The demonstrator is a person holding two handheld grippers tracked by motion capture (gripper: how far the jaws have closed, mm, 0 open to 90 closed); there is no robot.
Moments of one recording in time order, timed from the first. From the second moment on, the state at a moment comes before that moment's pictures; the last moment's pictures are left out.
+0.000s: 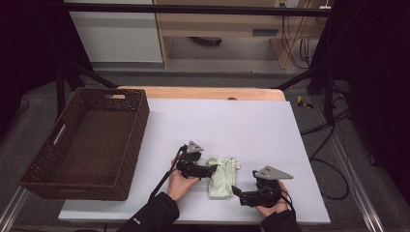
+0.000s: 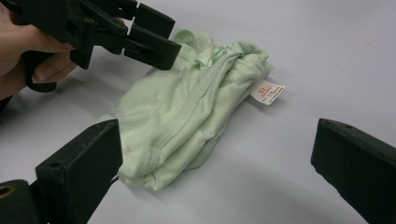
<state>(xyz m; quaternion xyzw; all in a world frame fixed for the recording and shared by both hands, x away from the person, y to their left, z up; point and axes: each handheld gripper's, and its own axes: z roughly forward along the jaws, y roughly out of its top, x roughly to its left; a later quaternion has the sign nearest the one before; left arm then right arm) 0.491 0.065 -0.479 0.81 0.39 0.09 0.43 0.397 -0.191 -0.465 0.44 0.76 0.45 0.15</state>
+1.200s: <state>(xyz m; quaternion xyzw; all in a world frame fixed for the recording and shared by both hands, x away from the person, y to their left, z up) 0.492 0.053 -0.483 0.81 0.41 0.08 0.41 0.403 -0.167 -0.476 0.47 0.77 0.40 0.15</state>
